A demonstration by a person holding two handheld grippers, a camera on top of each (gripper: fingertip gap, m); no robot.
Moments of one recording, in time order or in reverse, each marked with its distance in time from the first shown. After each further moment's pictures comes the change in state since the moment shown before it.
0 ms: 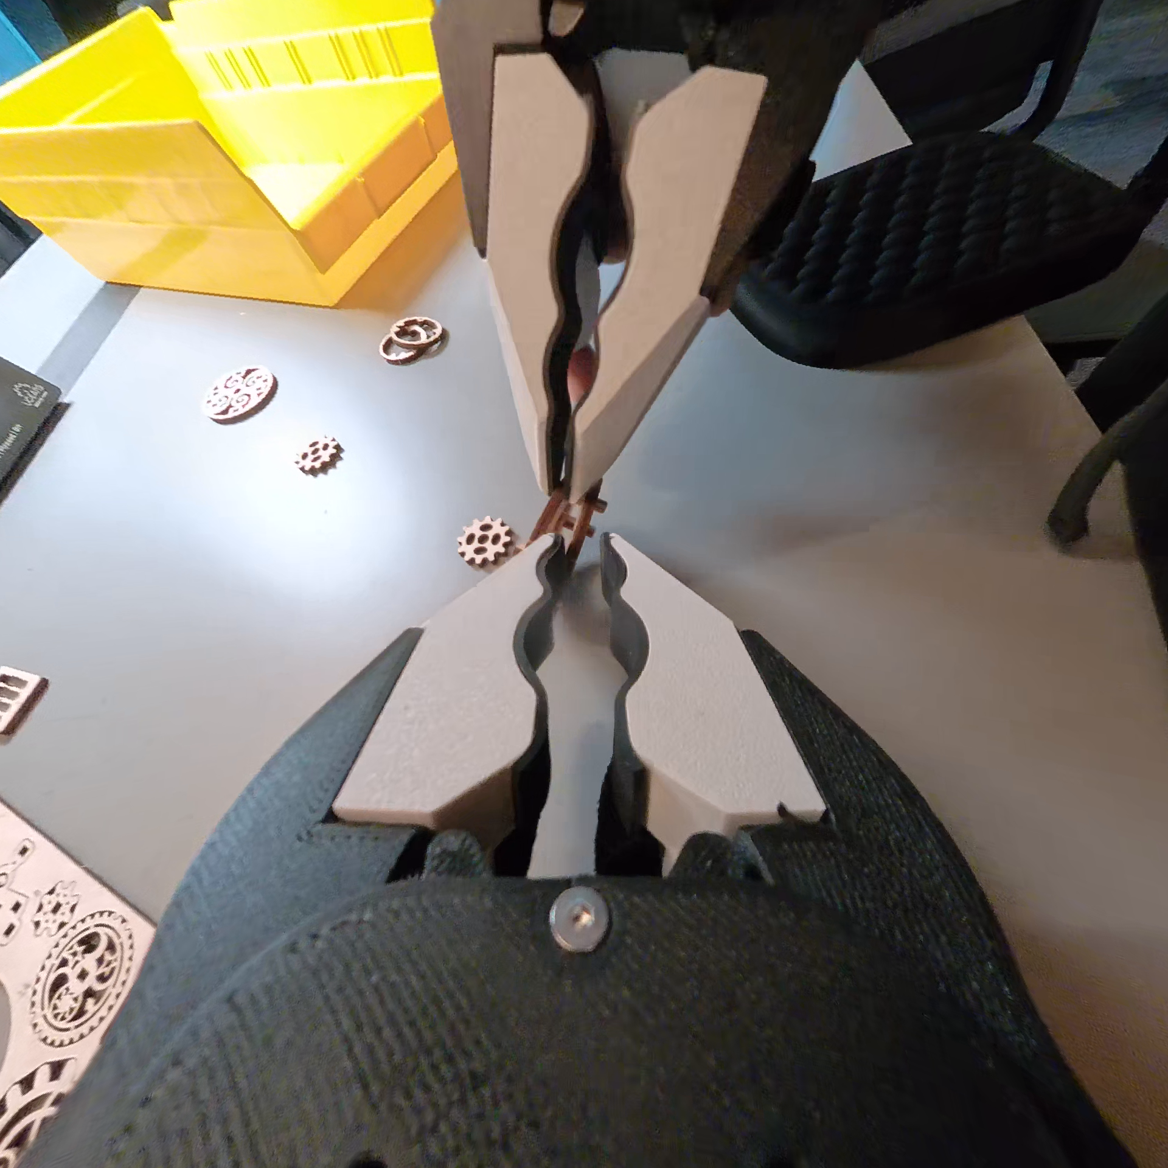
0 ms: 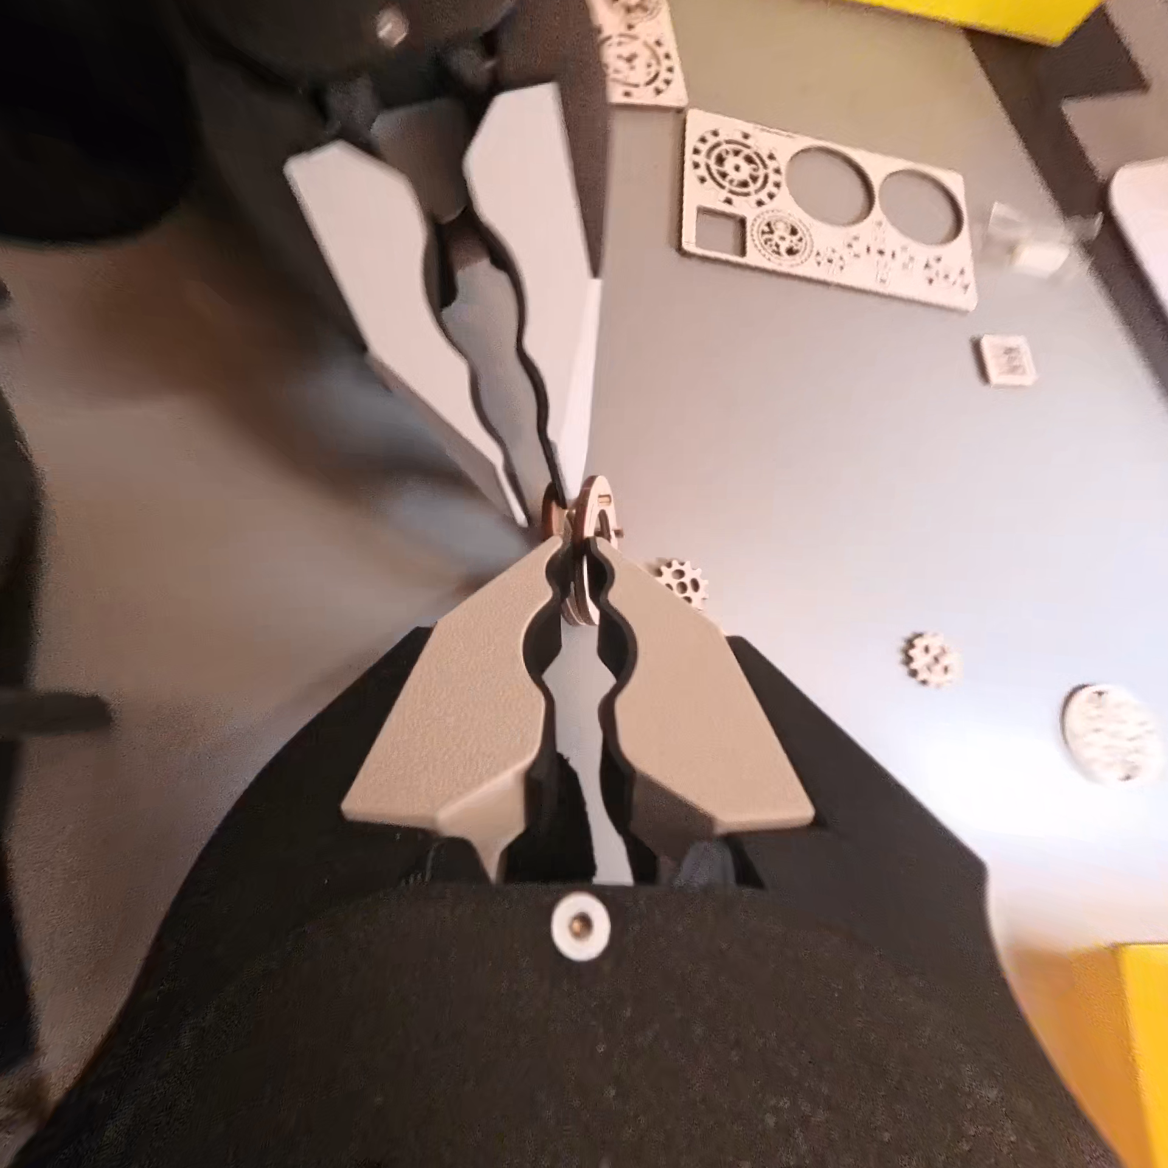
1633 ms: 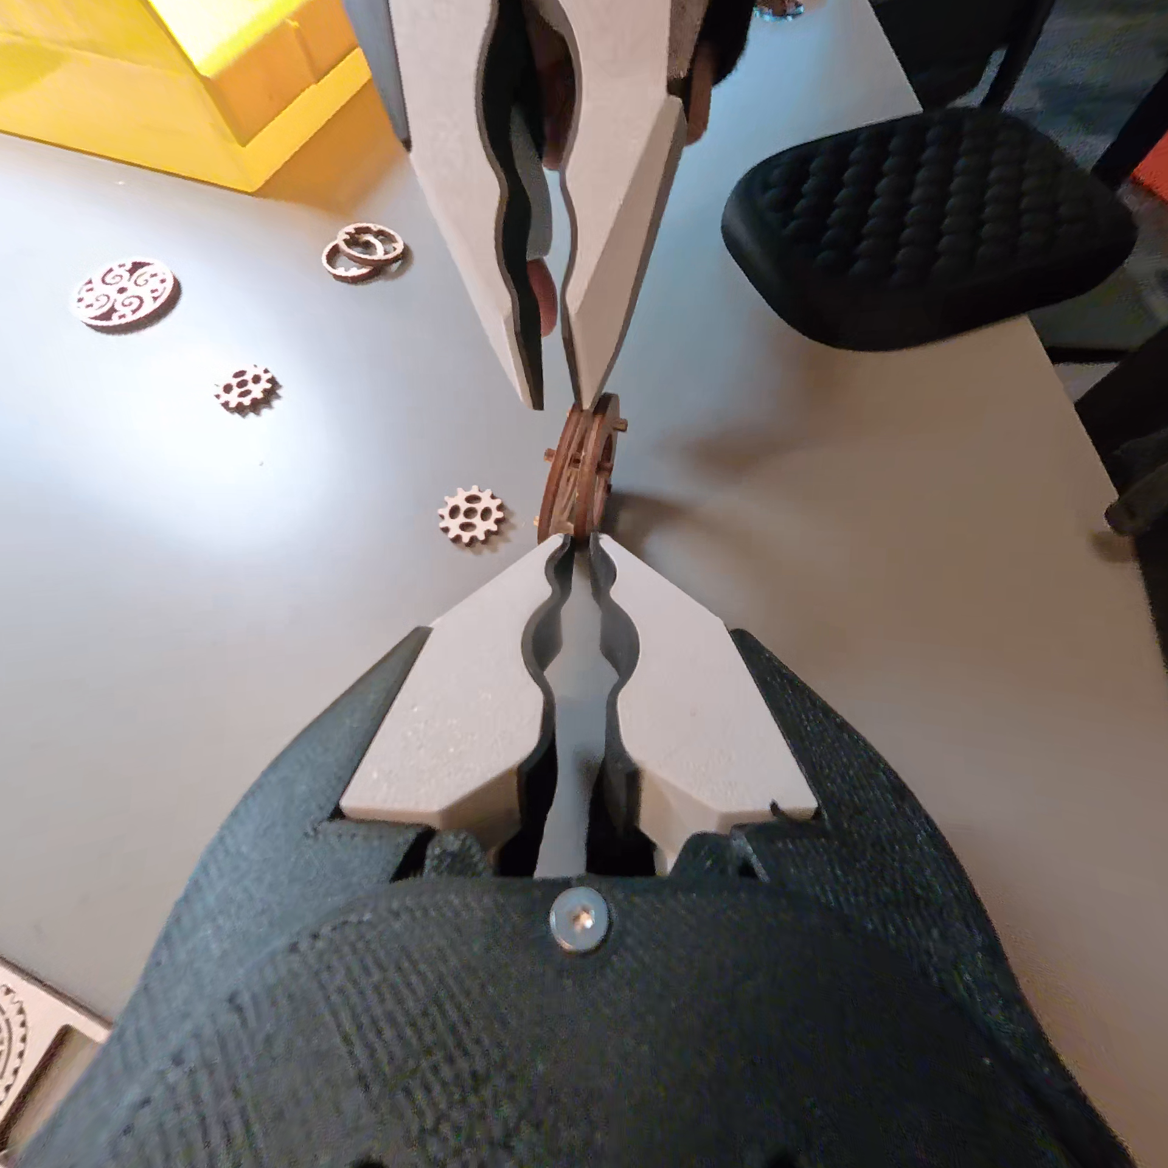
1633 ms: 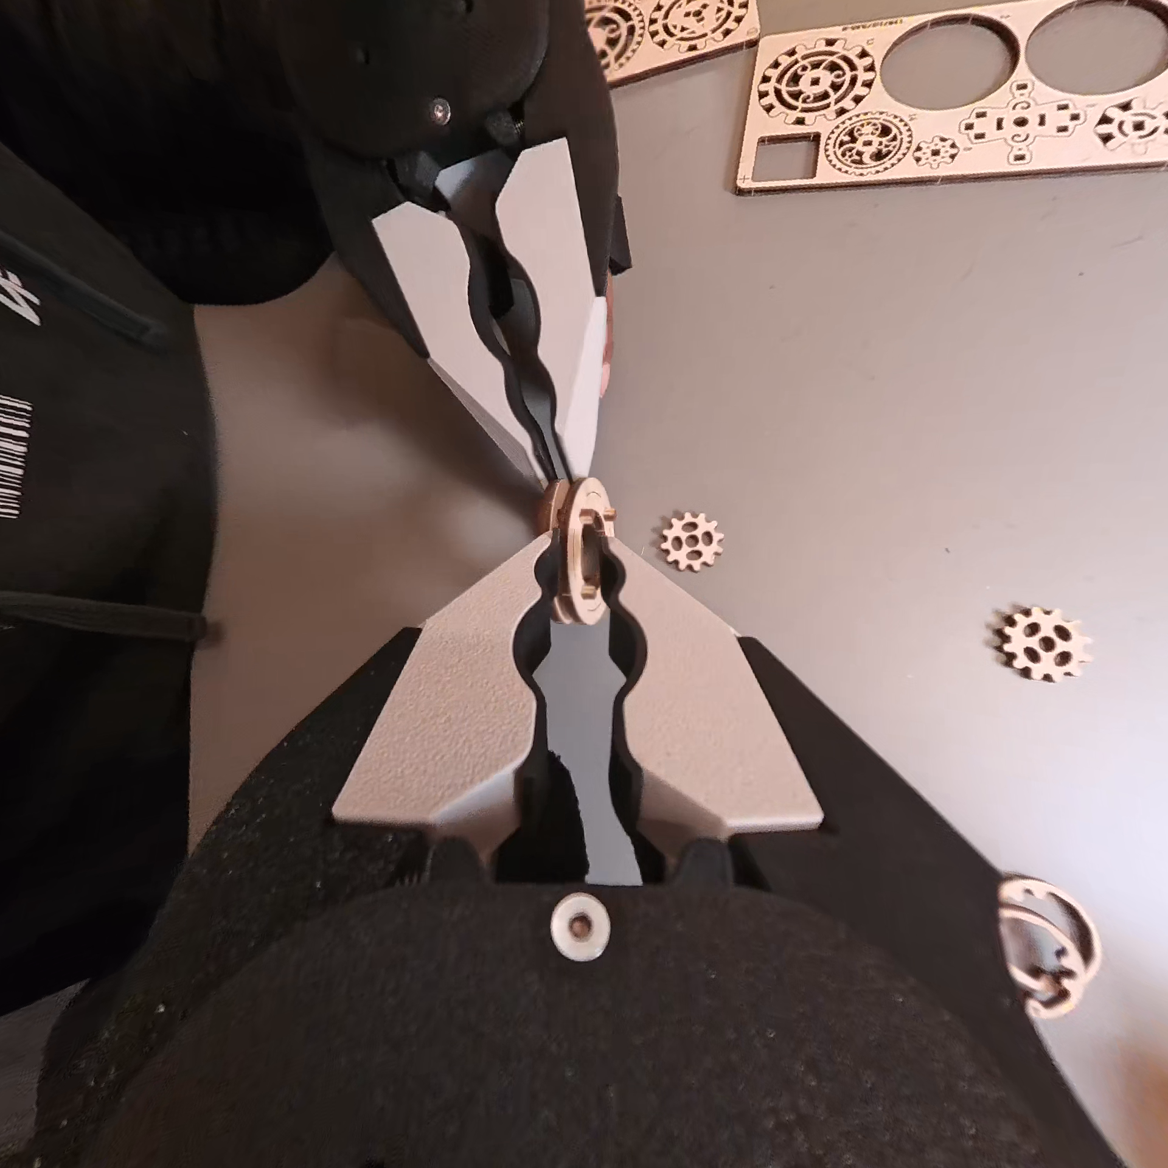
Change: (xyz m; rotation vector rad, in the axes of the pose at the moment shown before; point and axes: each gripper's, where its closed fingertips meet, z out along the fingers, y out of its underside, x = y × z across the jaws) left arm -0.005 0.014 0.018 -0.095 0.115 -0.125; right arm 0.015 0.016 -0.013 0.015 -0.348 0.175
